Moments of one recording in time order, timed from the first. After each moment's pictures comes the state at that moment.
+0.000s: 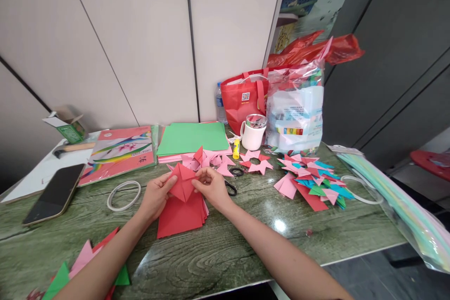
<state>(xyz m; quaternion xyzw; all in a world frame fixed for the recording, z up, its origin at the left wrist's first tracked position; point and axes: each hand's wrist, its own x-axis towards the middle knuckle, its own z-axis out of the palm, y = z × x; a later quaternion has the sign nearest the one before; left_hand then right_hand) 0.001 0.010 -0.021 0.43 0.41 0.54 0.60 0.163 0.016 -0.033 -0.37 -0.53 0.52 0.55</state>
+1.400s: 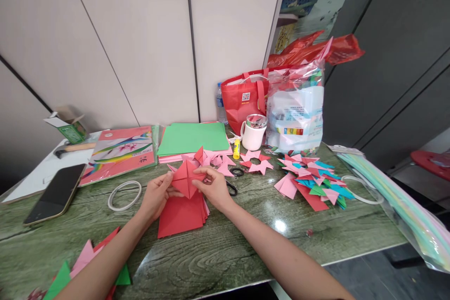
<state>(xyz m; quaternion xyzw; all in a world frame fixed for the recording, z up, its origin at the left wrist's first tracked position) 0.000 0.008 -0.018 0.43 0.41 0.54 0.60 0.167 0.020 -0.040 -0.38 -0.56 0.49 0.56</state>
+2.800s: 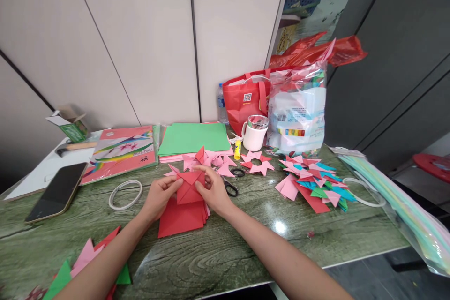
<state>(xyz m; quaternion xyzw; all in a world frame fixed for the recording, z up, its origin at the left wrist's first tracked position) 0.001 0.005 -0.019 0.51 0.43 0.49 0.55 0.165 0.011 -0.033 -0.37 -0.62 0.44 0.54</state>
